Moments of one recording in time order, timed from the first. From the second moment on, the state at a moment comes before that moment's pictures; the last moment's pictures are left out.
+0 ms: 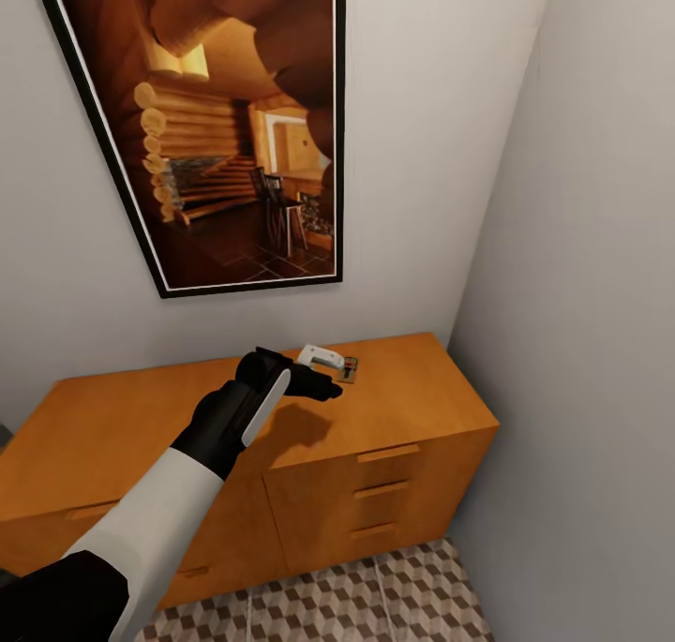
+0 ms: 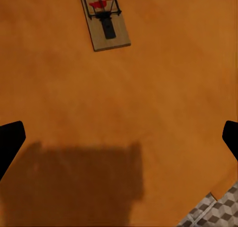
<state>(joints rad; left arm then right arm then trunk) -0.93 -0.10 -0.41 -1.05 0.20 1.01 -0.08 -0.07 0.04 0.26 -0.02 -0.35 -0.75 0.00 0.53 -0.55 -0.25</state>
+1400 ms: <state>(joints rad) -0.93 -0.10 -0.41 -1.05 0.20 1.01 -0.08 -0.07 0.04 0.26 -0.02 -0.35 -0.70 0.00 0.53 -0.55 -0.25</state>
